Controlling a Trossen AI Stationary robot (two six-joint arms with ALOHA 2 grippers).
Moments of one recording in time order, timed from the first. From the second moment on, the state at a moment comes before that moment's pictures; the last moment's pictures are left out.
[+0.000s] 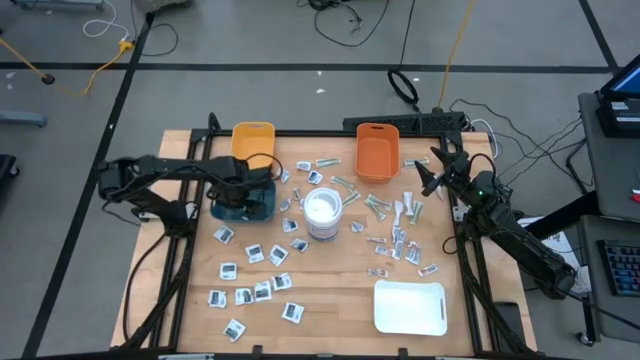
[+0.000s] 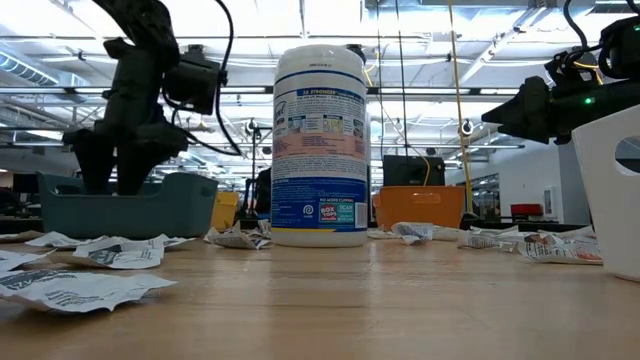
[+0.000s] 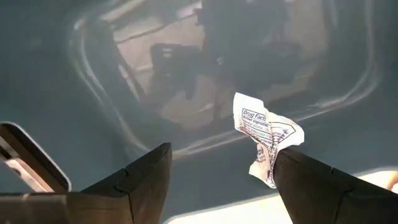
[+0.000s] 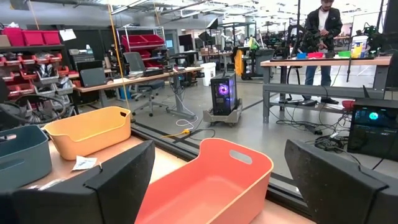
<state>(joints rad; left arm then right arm) 0.32 1.44 0.84 -1.09 0.09 -0.85 -0.80 0.00 0.01 0.05 0.00 0.09</state>
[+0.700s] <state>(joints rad) 0.36 1.46 0.85 -1.05 0.18 -0.80 -0.80 0.00 0.01 0.05 0.00 0.09</state>
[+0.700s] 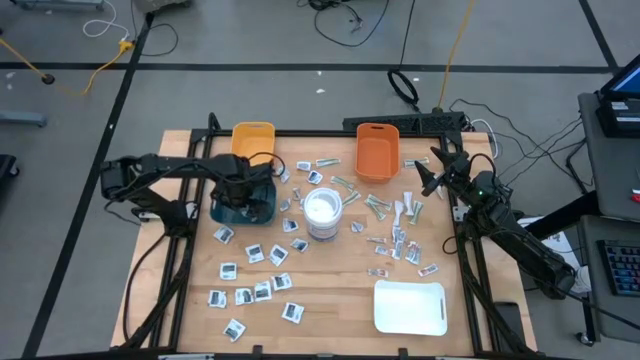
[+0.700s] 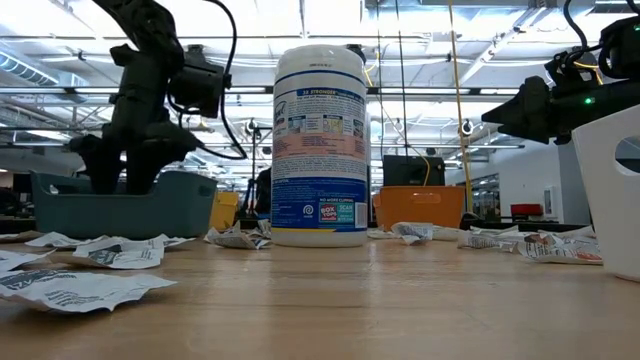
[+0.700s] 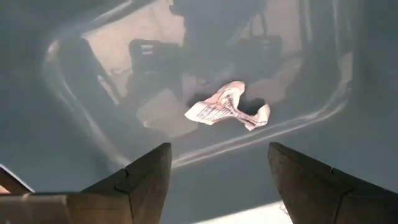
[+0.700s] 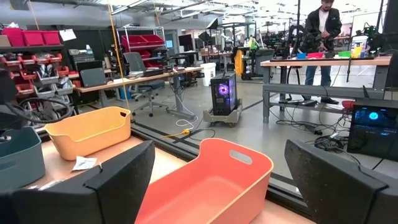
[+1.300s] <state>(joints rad) 0.45 1.46 1.11 -1.22 0.18 -0.54 -0.80 0.00 0.01 0.05 0.00 0.09</state>
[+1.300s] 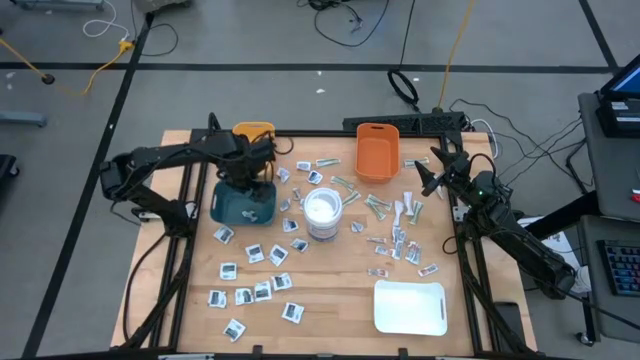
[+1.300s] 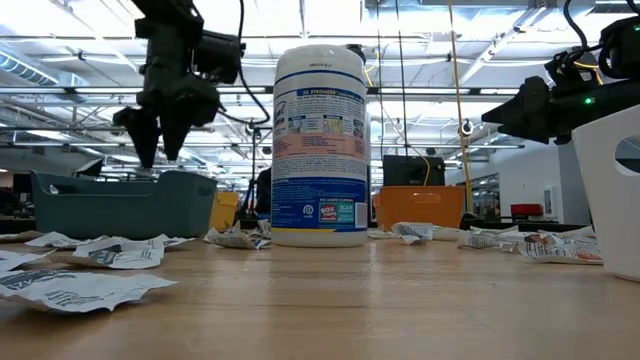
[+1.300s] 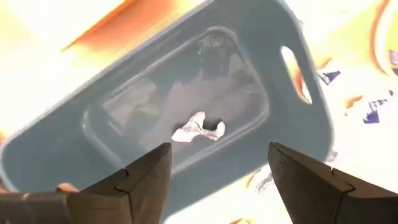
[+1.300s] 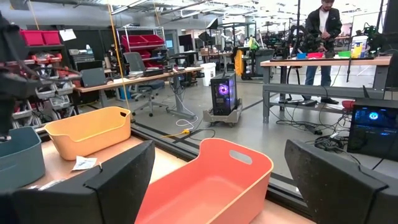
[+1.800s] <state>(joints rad) 0.55 1.83 1.60 -1.39 0.14 -0.20 -0.80 0.00 0.01 0.05 0.00 0.09</state>
